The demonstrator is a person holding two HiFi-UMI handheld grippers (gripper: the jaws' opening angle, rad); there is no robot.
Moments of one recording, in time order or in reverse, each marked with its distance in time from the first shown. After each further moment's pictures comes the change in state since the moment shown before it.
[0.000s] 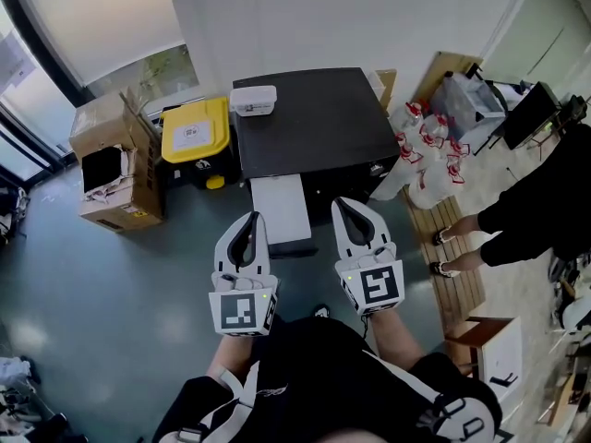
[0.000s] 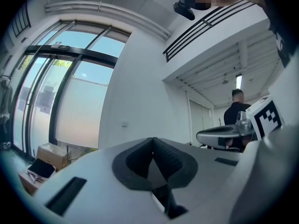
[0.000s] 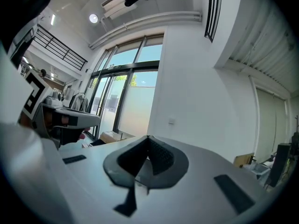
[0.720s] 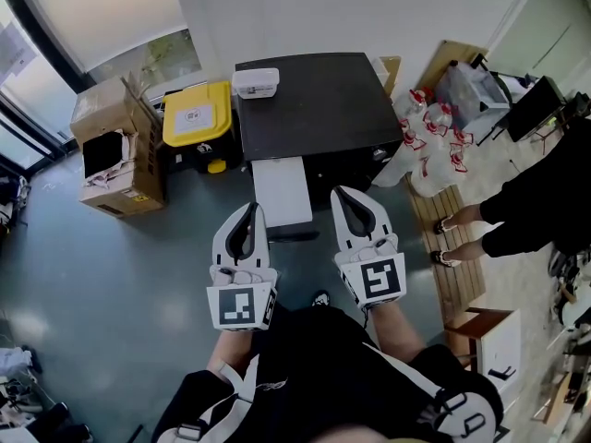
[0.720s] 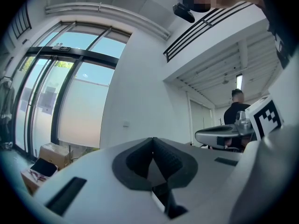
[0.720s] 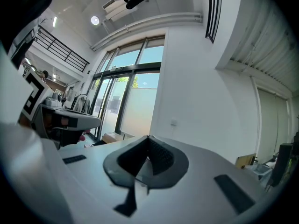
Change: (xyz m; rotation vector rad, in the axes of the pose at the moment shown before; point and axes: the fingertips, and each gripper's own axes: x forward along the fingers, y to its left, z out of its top) left arm -0.022 -0.005 0.001 0.001 0.003 0.016; right arm -0.014 0.015 0.005 -0.004 -0.016 0.022
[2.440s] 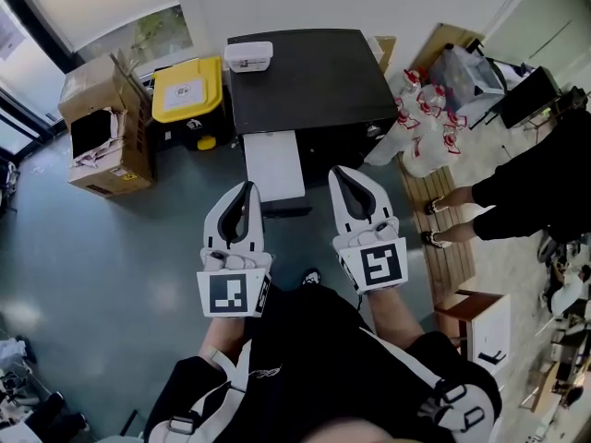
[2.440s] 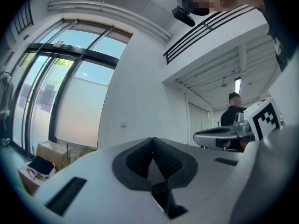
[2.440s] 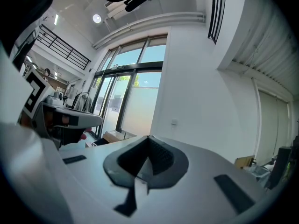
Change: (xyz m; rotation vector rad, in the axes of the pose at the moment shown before) left arm -0.014 -0.005 0.003 -0.023 -0.010 -0.026; right arm -0.012 0.009 0.004 -0.014 0.015 0.004
